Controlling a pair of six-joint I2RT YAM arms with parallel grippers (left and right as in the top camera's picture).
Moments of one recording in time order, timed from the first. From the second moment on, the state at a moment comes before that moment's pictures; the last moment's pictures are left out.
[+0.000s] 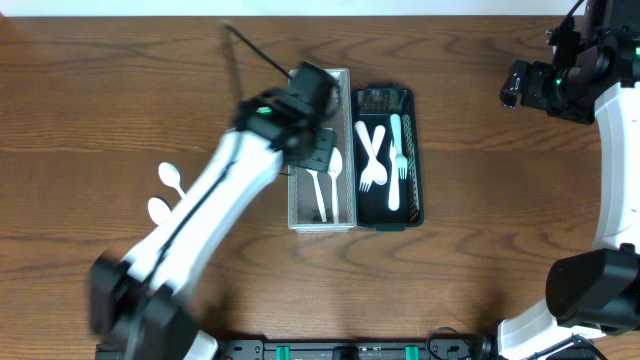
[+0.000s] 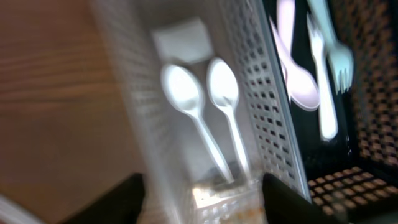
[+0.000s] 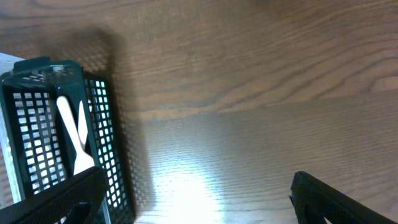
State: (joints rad) left arm -0.49 1.63 1.52 -1.04 -0.03 -0.24; right arm -0.16 1.78 1.86 -1.25 -0.12 0.09
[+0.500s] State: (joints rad) left arm 0.15 1.44 1.44 -1.17 -0.03 -0.34; right arm -0.16 1.78 1.86 -1.25 -0.12 0.09
